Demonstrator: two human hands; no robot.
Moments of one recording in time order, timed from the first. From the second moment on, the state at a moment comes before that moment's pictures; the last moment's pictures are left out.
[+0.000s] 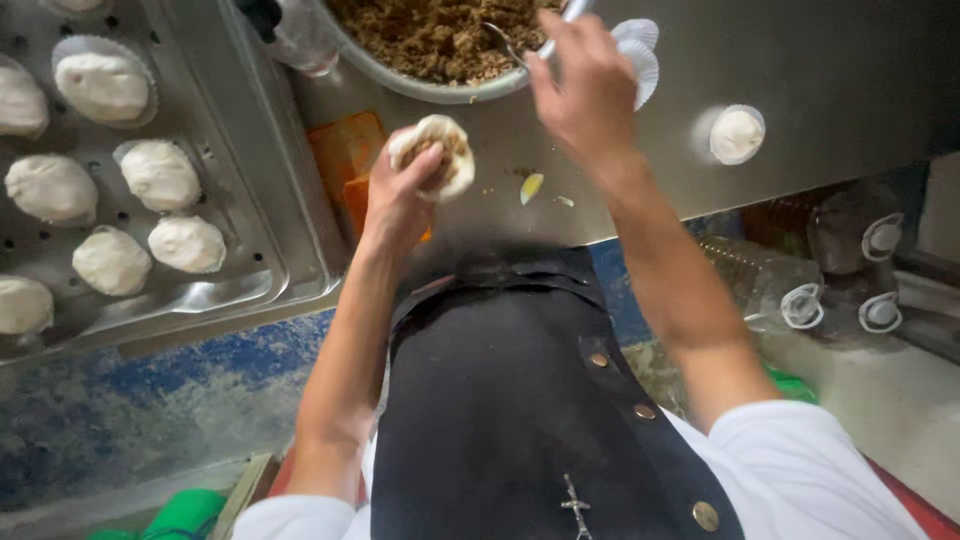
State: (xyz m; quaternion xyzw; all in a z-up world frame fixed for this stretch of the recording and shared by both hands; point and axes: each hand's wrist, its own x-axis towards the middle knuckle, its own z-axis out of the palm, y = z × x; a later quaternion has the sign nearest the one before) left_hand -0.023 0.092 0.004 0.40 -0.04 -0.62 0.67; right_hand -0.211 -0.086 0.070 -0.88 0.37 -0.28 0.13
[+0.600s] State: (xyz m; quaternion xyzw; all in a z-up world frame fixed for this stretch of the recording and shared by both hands) left_hand -0.048 0.106 -0.044 0.36 0.01 -0.71 0.61; right_hand -0.260 0.037 -0.054 -0.73 0.52 -0.21 0.39
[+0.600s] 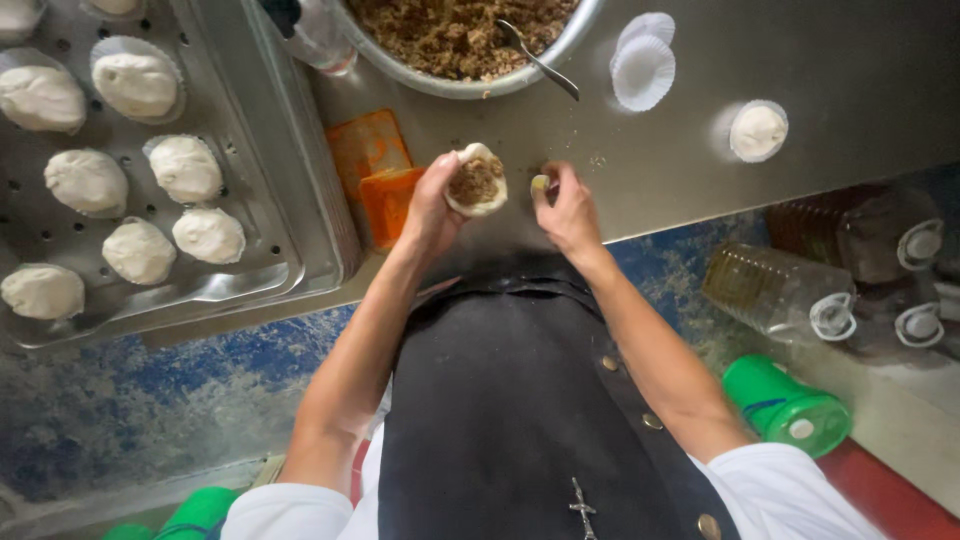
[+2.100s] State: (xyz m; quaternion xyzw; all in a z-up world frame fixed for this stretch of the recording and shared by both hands) left_hand -0.072 0.123 0.104 0.34 -0.17 -0.50 0.78; right_hand -0.227 0.054 0.148 -0.72 0.33 -0.33 0.51
